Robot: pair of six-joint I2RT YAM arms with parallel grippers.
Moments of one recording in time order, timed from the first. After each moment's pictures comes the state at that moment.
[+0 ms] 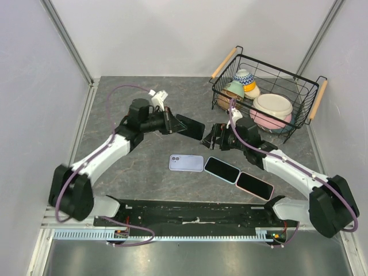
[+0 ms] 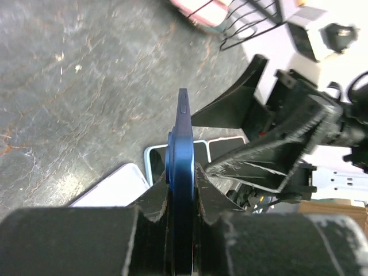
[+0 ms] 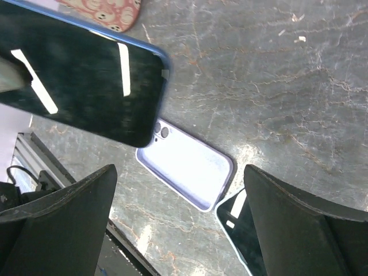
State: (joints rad) left arm -0.44 1.43 0.95 0.03 0.61 -0.60; right arm 0.52 1.25 0.70 0.04 -0.27 0.58
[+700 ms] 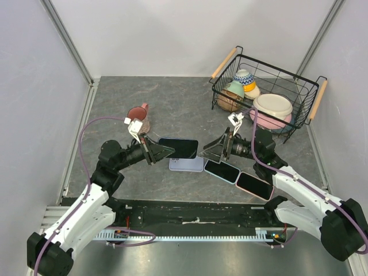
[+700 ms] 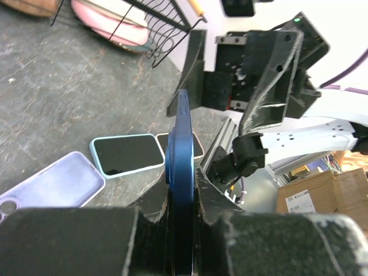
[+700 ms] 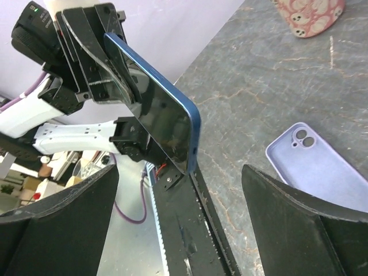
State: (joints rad) left arm -0.44 0.70 0.46 0.25 0.64 -0.71; right arm 0.53 0.99 0.53 0.40 -0.71 0.74
